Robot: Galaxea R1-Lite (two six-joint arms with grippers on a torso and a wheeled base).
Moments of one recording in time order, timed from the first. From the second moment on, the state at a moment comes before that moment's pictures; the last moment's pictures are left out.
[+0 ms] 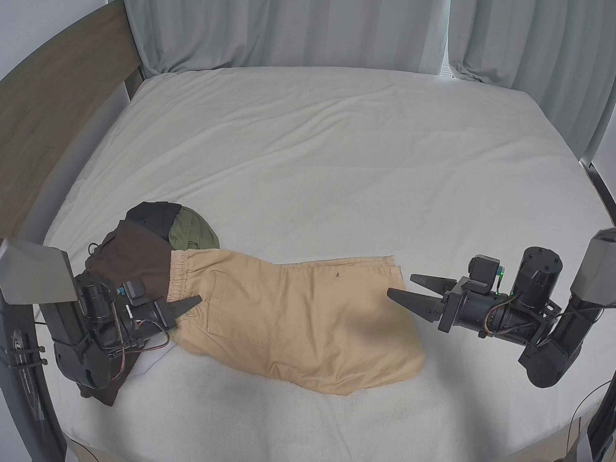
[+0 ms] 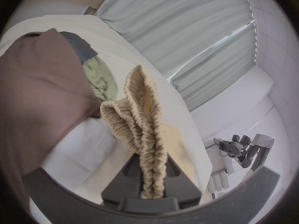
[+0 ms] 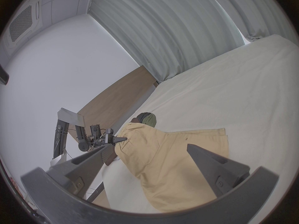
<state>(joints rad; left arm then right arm) 0.00 2.26 -0.42 -1.55 -0.68 -0.53 0.37 2.03 -0.39 -1.54 0.55 0.37</state>
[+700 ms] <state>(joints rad) -0.33 2.22 -0.55 -1.55 -0.55 -0.63 0.37 2.02 -0.40 -1.54 0.55 0.36</state>
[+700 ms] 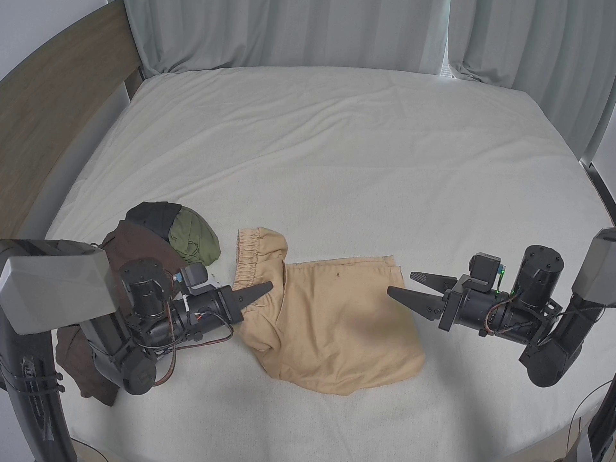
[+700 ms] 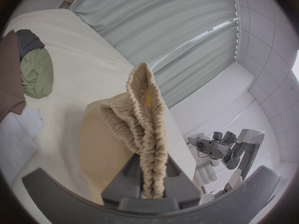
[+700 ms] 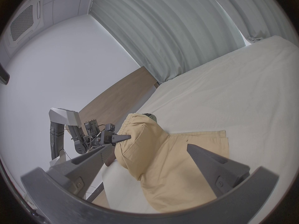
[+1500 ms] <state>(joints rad) -0.42 2.29 -0.63 -1.55 -0.55 -0.63 0.36 2.02 -0.40 -1.54 0.55 0.36</state>
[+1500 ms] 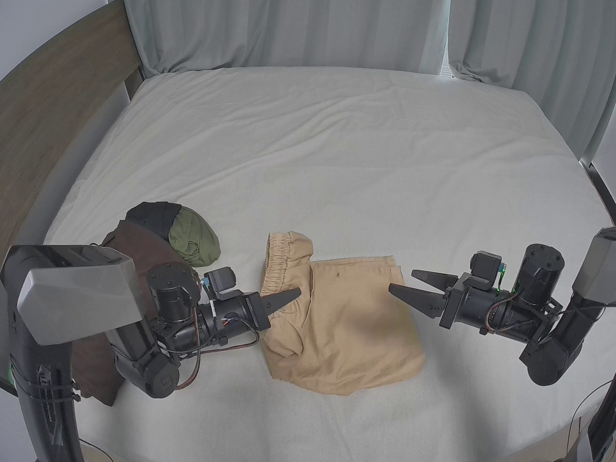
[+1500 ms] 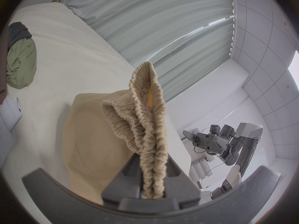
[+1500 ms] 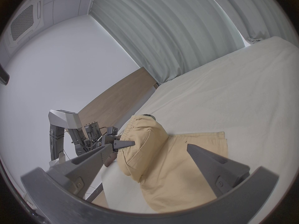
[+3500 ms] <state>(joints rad) -0.59 2.54 -1.04 -1.45 -0.48 -0.79 0.30 2.03 -0.49 -1.54 0.54 0.38</state>
